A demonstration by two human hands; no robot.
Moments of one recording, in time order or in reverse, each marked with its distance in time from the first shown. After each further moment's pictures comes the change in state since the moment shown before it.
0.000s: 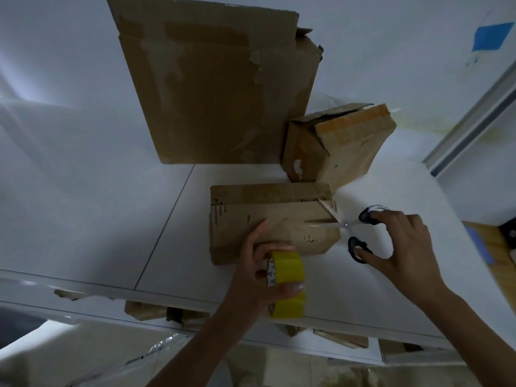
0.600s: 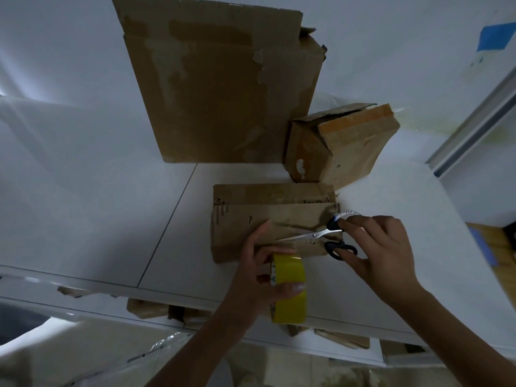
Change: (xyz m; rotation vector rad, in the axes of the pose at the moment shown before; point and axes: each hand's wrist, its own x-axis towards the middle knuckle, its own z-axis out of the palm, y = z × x) left_hand 0.004 -0.006 -0.004 0.051 -0.013 0.006; right_hand 0.007 -0.025 0.020 -0.144 0.103 -0.330
